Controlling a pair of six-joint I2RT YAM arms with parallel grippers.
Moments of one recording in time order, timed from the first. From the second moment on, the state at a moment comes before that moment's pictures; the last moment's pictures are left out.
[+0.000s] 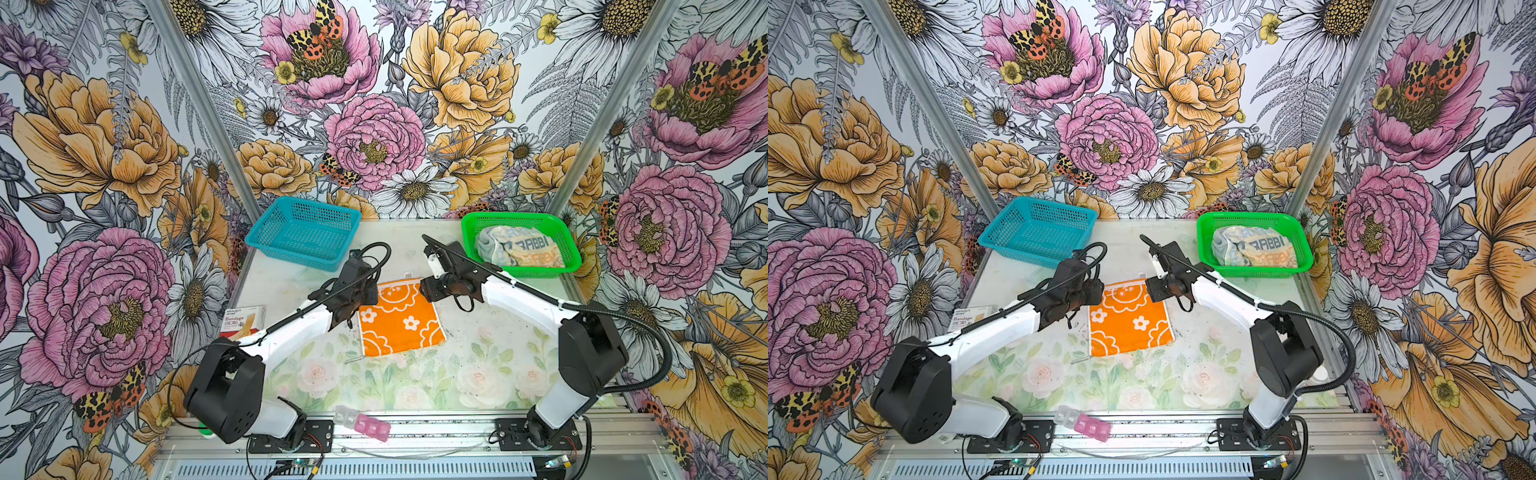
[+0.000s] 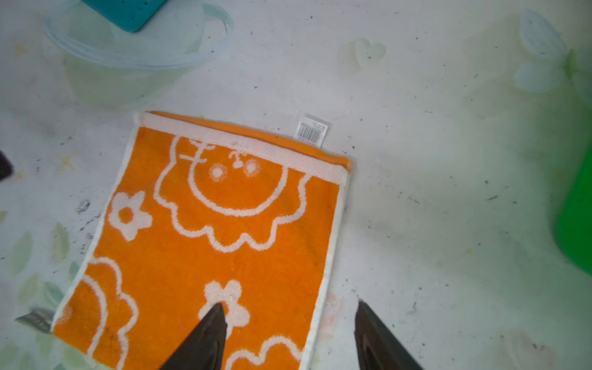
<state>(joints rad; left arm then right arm) -0.57 1.37 0.86 -0.26 -0.13 -0.49 0.57 1.63 1.18 -0.49 -0.12 0.19</state>
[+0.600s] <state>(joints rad) -0.61 1.31 0.56 -0.25 0.21 -0.72 0.64 1.61 0.85 -0.27 -0.35 0.49</state>
